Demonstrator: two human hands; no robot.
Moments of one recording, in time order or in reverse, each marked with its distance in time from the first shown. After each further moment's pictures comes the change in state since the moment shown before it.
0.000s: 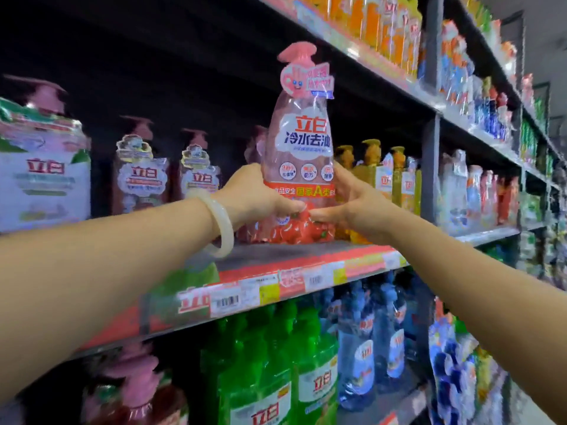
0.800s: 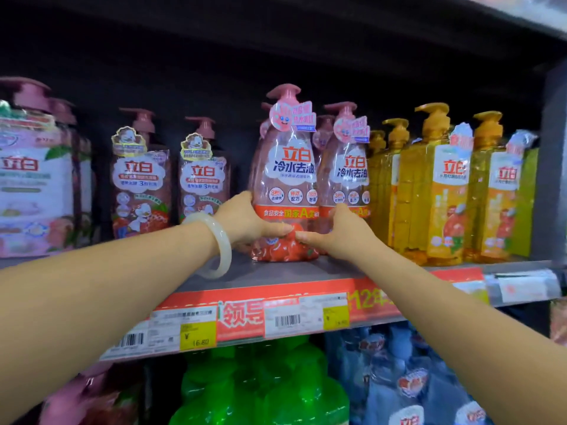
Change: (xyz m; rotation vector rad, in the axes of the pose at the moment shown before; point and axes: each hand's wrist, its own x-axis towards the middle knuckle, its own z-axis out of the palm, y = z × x) left_hand 0.080 -0.071 0.053 0.259 0.254 -0.360; right_hand 0.101 0.127 -0.020 -0.573 0.073 0.111
